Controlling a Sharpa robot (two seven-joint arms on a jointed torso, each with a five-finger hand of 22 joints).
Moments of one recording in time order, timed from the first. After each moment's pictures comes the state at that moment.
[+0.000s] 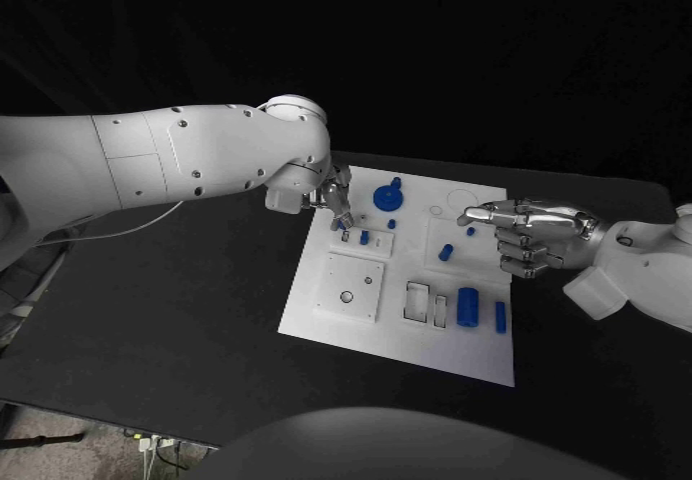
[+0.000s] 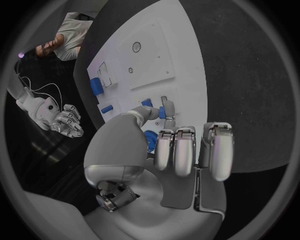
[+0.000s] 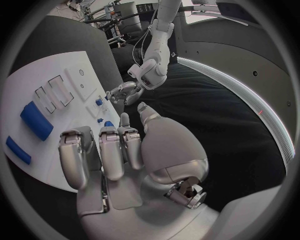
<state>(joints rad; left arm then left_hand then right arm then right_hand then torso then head) 1.52 -0.68 -0.22 1.41 -0.97 0.38 -0.68 1.14 -0.05 0.44 0.15 0.86 0.94 0.10 0.50 0.86 1.48 -0.02 1.57 1.31 1.47 -0.08 1.57 1.31 0.01 1.46 0.03 1.57 1.31 1.38 -0.96 -0.21 1.68 -0.07 0.08 -0.06 1.21 0.11 0.09 0.08 0.21 0.44 0.14 0.85 0.41 1.47 0.07 1.57 1.31 1.47 0.02 1.57 1.31 0.01 1.46 0.14 1.57 1.31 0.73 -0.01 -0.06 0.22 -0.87</state>
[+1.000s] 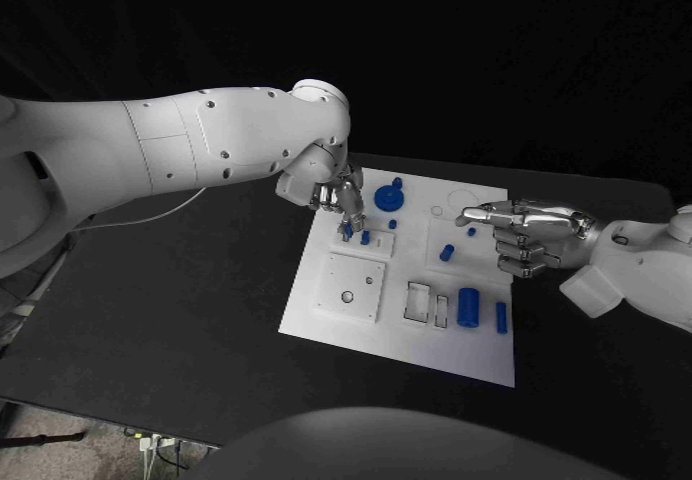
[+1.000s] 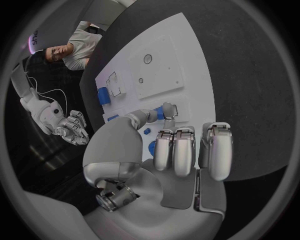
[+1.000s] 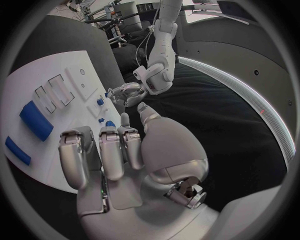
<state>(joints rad) 1.53 -0.59 -0.22 1.30 -0.89 0.59 -0.69 1.00 -0.03 0.58 0.10 0.73 0.92 0.08 0.54 1.06 1.48 -0.03 1.57 1.31 1.47 -0.09 1.57 1.31 0.01 1.46 0.02 1.57 1.31 1.38 -0.94 -0.21 1.66 -0.06 0.08 -0.08 1.22 0.12 0.09 0.08 0.22 0.44 0.14 0.85 0.41 1.47 0.07 1.57 1.31 1.47 0.02 1.57 1.31 0.01 1.46 0.14 1.57 1.31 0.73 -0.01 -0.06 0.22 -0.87</state>
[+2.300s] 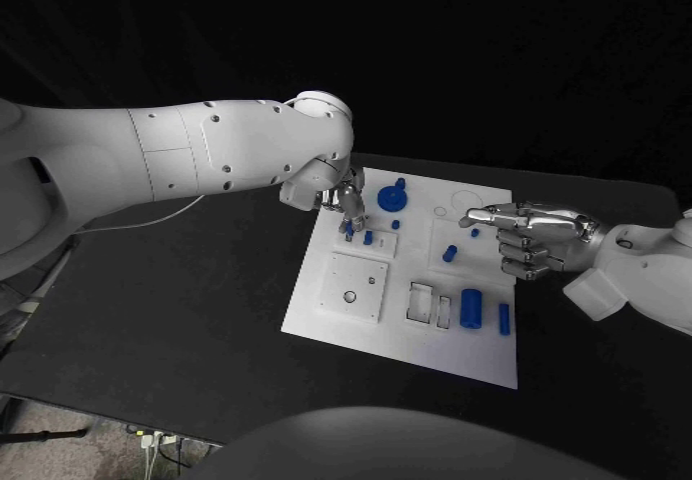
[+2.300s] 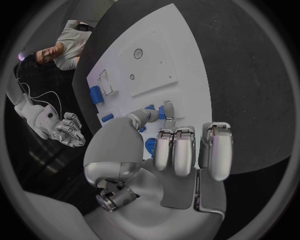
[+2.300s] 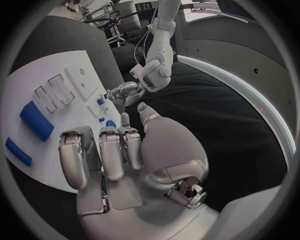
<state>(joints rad) 1.52 -0.61 -0.22 1.34 -0.97 0.50 -0.70 1.02 -0.01 0.55 0.08 0.76 0.92 0.09 0.48 1.06 1.48 -0.03 1.57 1.31 1.47 -0.09 1.57 1.31 0.01 1.46 0.02 1.57 1.31 1.37 -0.94 -0.21 1.66 -0.05 0.08 -0.07 1.22 0.12 0.09 0.07 0.22 0.44 0.14 0.85 0.40 1.47 0.07 1.57 1.31 1.47 0.02 1.57 1.31 0.01 1.46 0.14 1.57 1.31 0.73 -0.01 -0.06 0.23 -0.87</state>
